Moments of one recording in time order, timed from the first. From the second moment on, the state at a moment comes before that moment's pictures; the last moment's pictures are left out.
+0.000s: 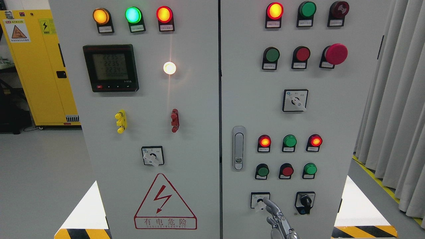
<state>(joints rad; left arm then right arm) 0.00 -0.11 -0.08 0.00 0.15 -0.04 0.10 0.10 0.10 0.21 -2.07 0.16 0.01 0.05</state>
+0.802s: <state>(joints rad) 0.00 -0.11 -0.08 0.00 0.15 -0.04 0.10 0.09 0.09 0.21 -2.08 0.20 0.01 0.04</state>
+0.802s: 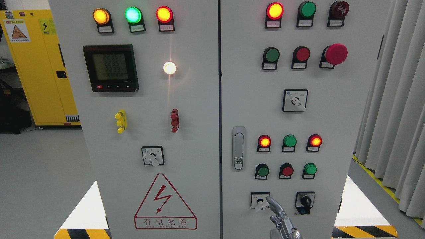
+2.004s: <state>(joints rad) 0.00 -0.11 -0.08 0.00 0.15 -0.04 0.10 0.08 0.10 0.24 -2.06 0.50 0.02 -0.02</state>
